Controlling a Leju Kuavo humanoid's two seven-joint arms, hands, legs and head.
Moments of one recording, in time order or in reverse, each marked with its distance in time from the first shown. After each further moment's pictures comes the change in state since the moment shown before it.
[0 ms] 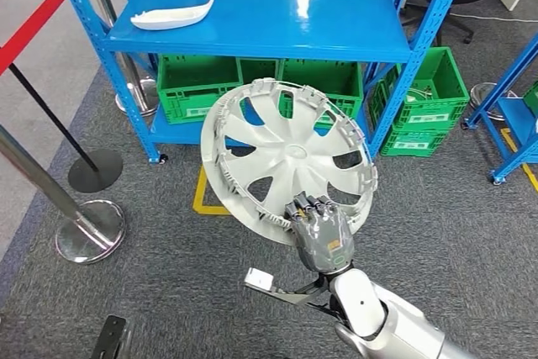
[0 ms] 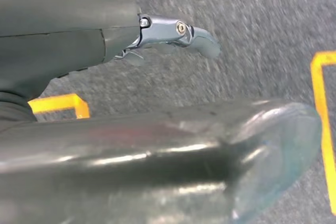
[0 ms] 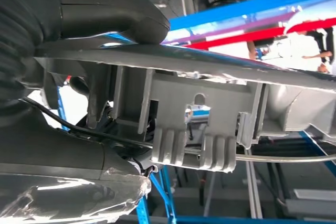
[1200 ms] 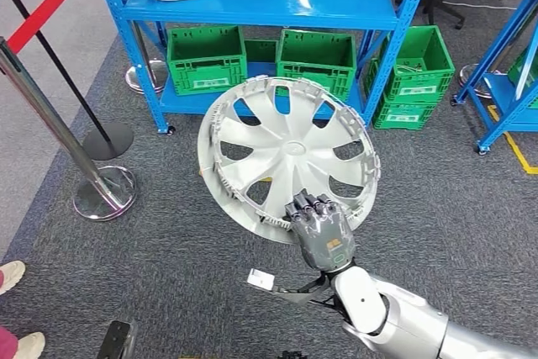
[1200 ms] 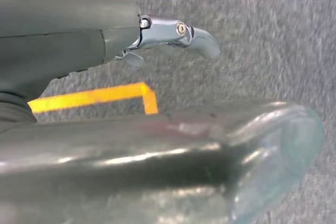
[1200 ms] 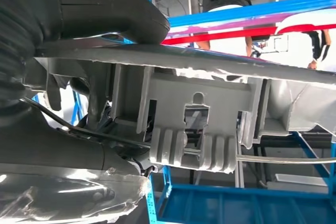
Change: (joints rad) left arm 0.021 -0.016 0.024 0.000 -0.028 0.026 0.000; right arm -0.134 -0.078 0.196 0.021 -0.001 0.000 0.137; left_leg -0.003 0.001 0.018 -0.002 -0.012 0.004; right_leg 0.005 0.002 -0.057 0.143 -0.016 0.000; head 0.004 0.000
